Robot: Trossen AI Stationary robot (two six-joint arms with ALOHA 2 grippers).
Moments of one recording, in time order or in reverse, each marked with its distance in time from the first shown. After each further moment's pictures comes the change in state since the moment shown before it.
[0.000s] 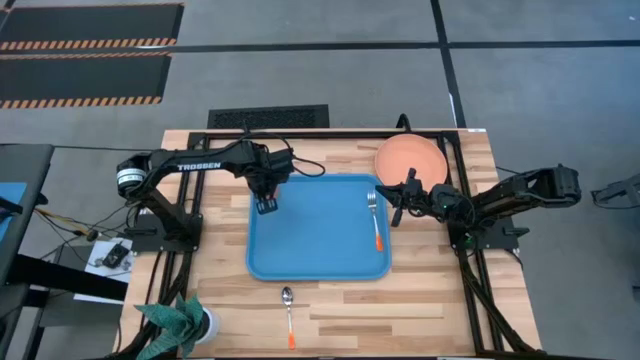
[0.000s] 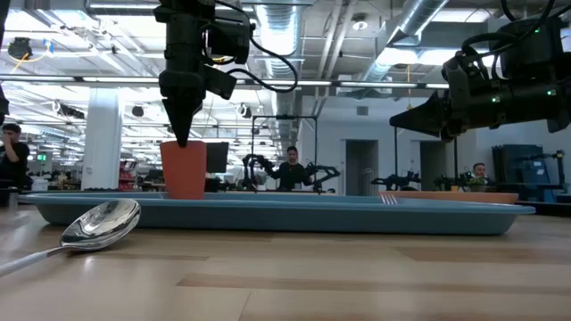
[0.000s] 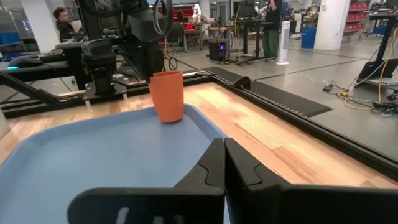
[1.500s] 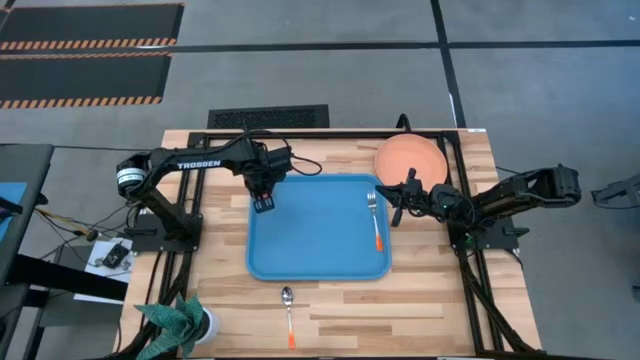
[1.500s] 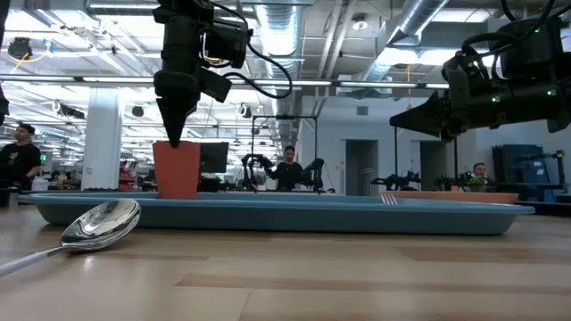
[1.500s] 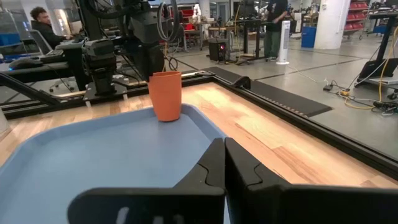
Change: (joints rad) left arm 0.026 0.000 0.000 -0.049 0.009 0.001; right arm 0.000 0.000 0.000 0.000 0.000 0.006
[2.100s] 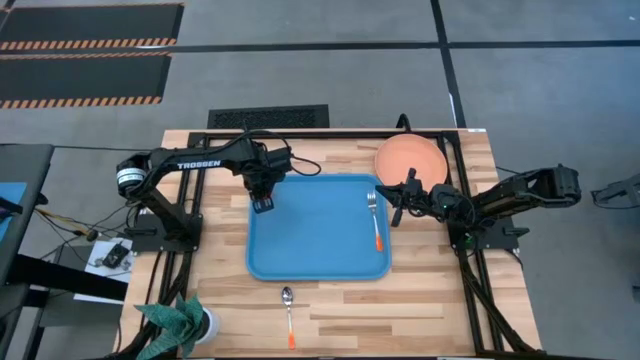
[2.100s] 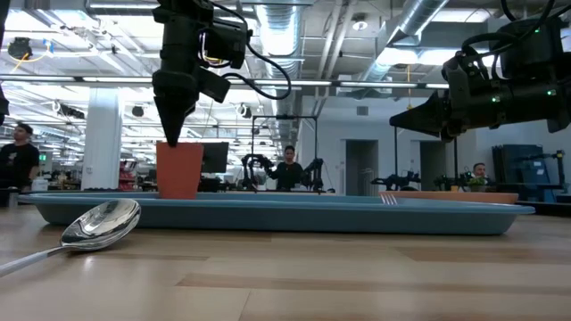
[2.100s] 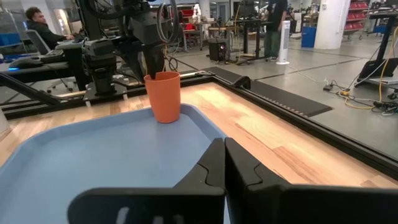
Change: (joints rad) left arm 0.000 0.000 0.000 -0.015 0.000 -0.008; right arm 0.000 0.000 0.000 0.000 0.000 0.000
